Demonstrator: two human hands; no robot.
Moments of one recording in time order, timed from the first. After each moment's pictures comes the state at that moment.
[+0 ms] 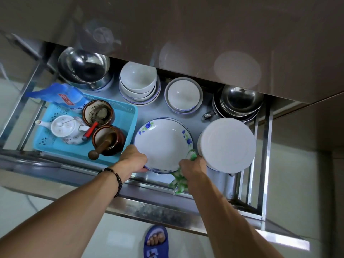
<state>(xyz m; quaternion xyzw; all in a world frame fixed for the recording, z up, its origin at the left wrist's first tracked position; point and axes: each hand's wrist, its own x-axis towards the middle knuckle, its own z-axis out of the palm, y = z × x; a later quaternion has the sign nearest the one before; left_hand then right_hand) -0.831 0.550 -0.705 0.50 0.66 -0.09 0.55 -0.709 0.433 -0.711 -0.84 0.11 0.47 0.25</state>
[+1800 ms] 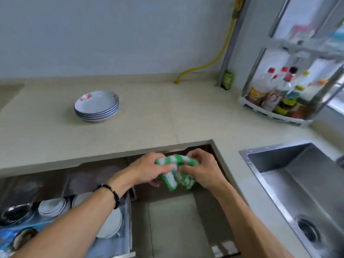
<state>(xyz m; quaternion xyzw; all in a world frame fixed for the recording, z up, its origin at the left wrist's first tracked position) -0.520 0.219 -0.136 0.79 0.17 -0.14 0.58 -0.438 0.036 -0.140 -0.83 -0.18 0.20 0.50</state>
